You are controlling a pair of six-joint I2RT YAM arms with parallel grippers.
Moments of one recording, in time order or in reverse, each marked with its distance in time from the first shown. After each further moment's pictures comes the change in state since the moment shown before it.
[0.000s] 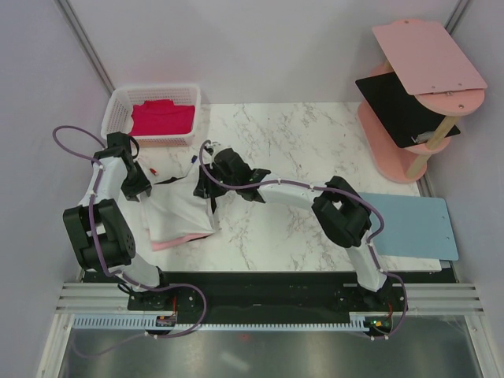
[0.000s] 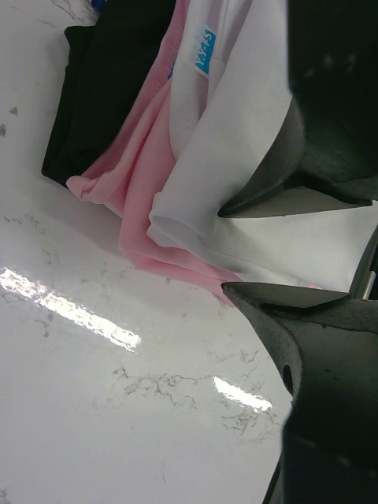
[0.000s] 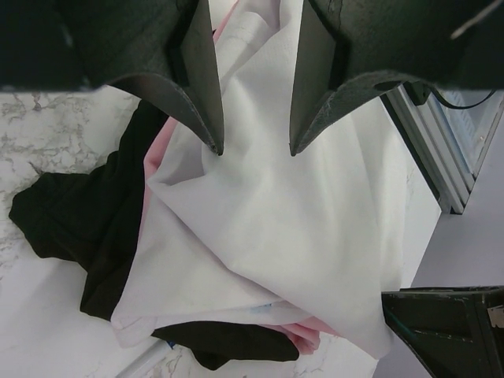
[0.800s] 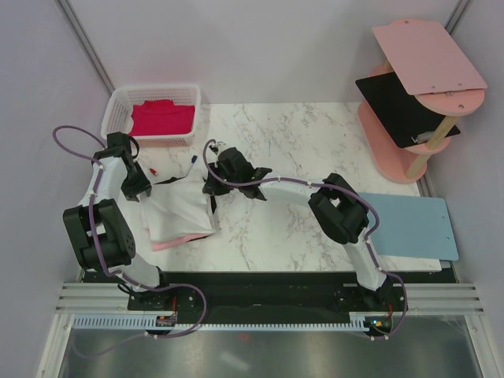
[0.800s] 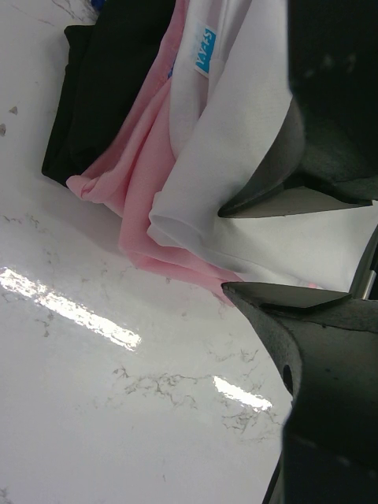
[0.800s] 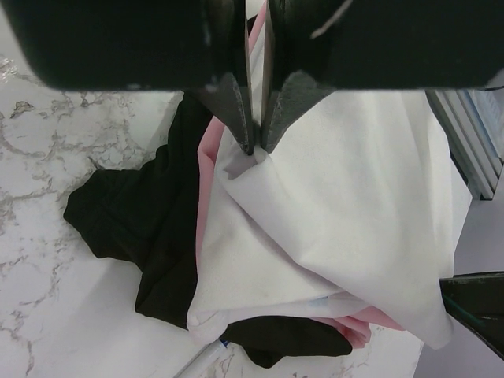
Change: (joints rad) left arm 0.000 0.000 0.000 0.000 -0.001 0.002; right arm -0.034 0.034 -0.007 0.008 0.011 -0.009
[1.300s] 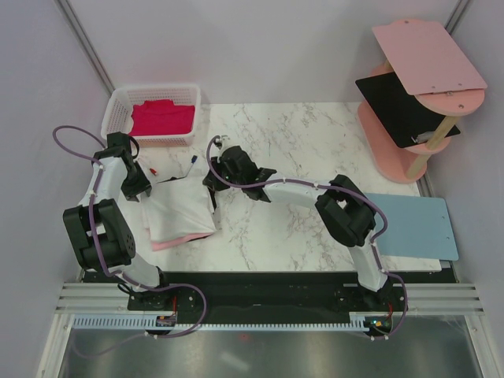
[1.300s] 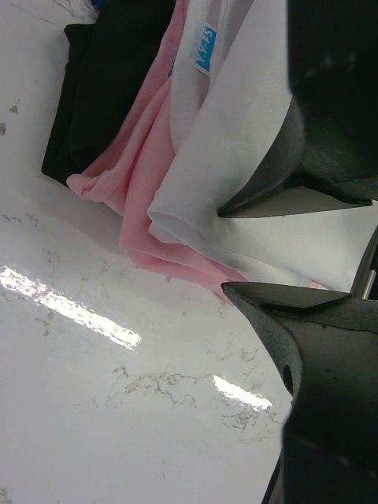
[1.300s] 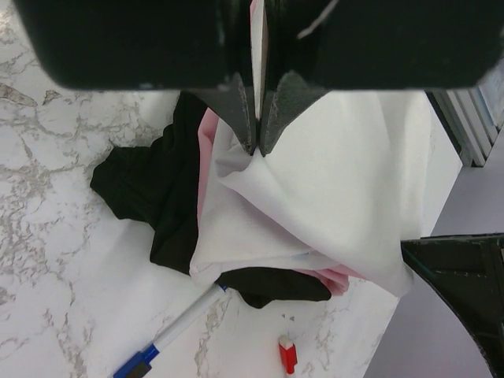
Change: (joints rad) left arm 0.000 0.000 0.000 0.000 -0.002 0.001; right arm 0.001 -0.064 -0.067 0.098 0.080 -0.009
